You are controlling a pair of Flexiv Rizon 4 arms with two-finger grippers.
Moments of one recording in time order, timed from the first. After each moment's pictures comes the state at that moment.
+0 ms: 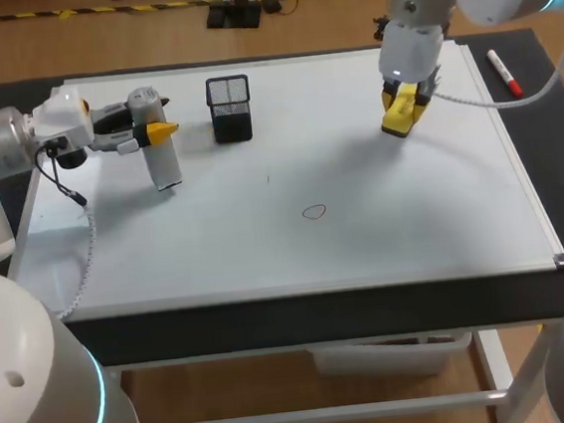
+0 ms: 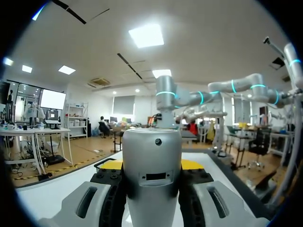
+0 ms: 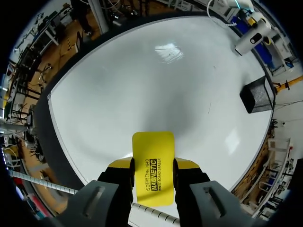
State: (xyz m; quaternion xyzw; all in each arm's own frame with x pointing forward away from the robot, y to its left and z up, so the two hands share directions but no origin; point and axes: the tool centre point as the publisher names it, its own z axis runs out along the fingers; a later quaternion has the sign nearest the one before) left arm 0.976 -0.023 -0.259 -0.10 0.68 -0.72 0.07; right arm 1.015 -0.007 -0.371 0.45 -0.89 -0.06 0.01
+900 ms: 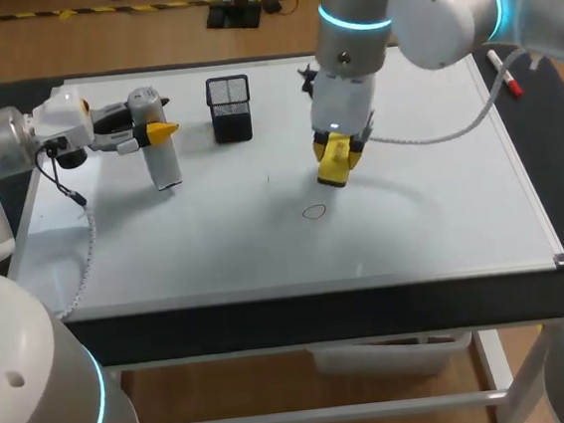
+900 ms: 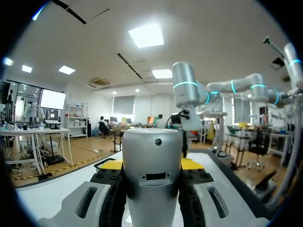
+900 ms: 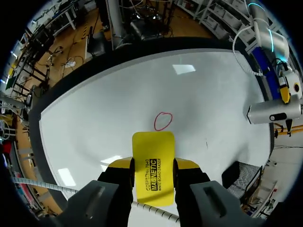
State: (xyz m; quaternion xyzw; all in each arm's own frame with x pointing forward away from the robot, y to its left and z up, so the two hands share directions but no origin) left arm 0.976 -0.023 -0.260 -0.10 0.68 -0.72 0.07; right arm 0.911 0.129 -0.369 0.55 -0.83 -0.08 0.01
